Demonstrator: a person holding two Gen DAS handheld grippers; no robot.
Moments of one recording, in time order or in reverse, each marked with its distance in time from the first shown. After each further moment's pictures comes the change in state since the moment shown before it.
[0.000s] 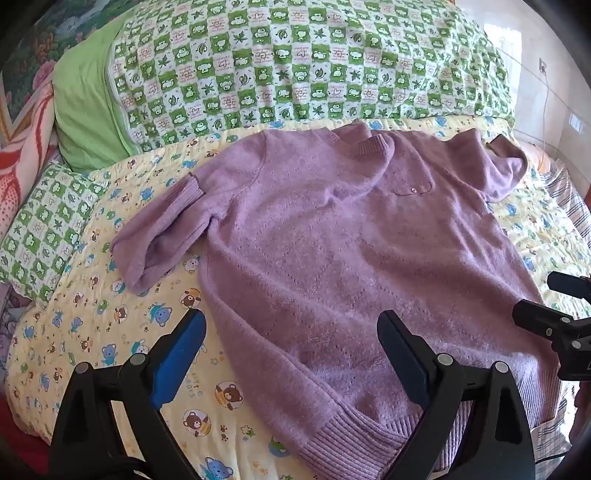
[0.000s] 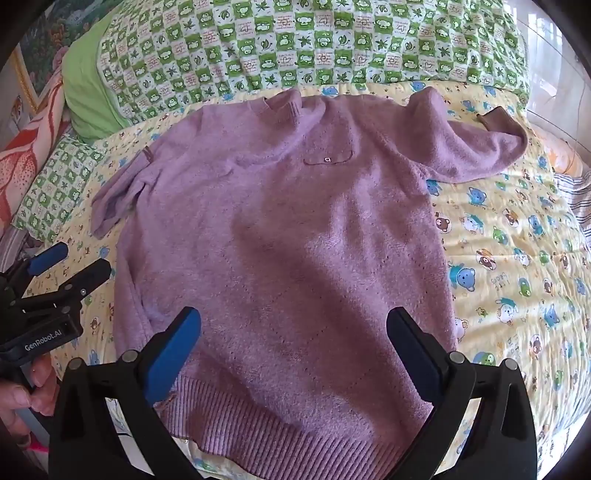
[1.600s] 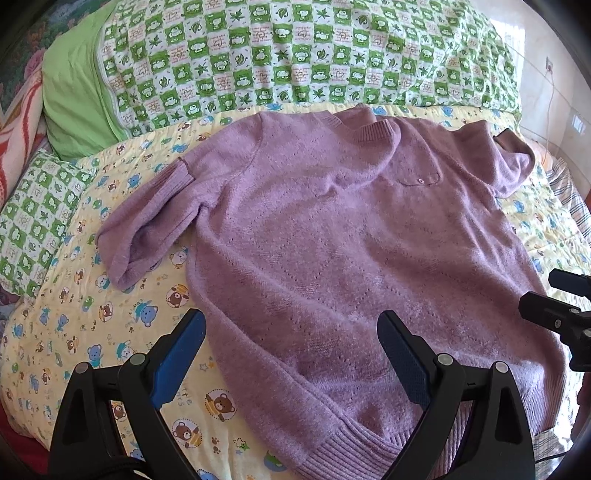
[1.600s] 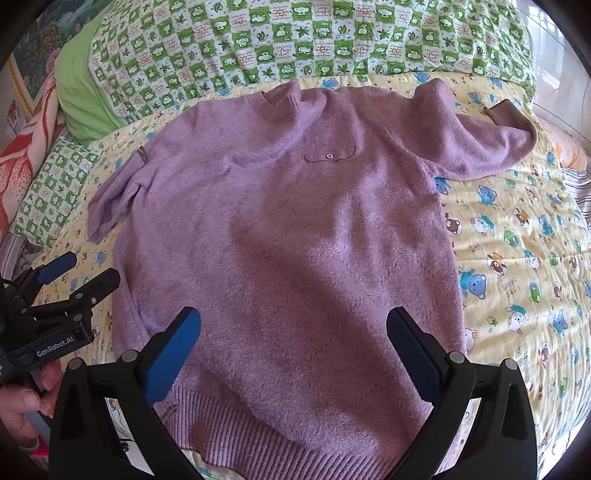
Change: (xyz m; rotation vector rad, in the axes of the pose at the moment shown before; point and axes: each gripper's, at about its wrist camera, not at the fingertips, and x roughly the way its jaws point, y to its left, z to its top) left arm 0.031 0.001 0.014 -0.007 0.049 -0.007; right arm 0.017 -0.003 0.016 0.028 0.039 0.015
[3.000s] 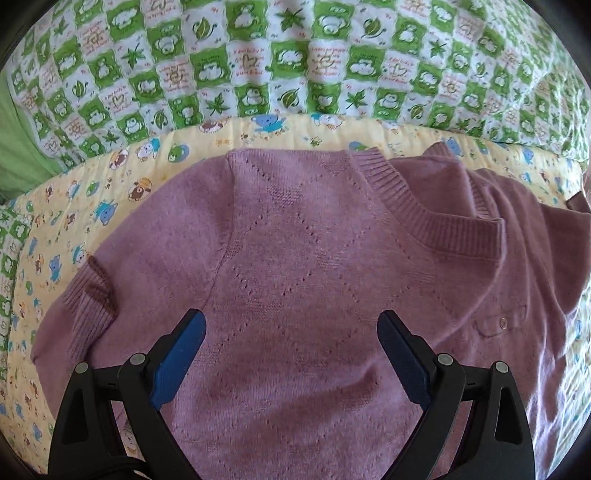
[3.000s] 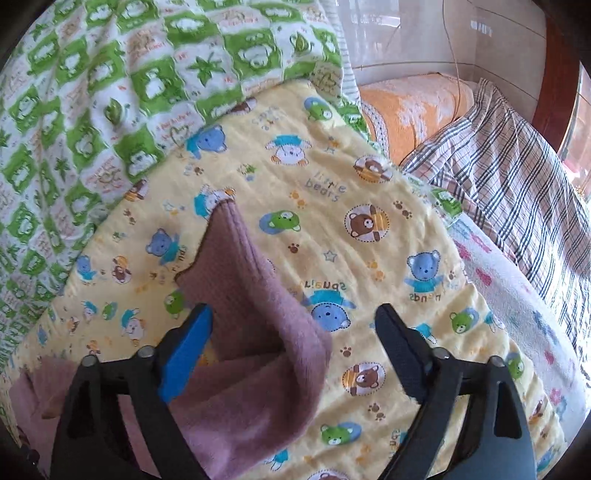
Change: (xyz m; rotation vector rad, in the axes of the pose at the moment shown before) left arm 0.186 0.011 0.182 -0.055 0.114 0.033; right arm 0.085 -0.394 0.224 0.537 -0.079 -0.321
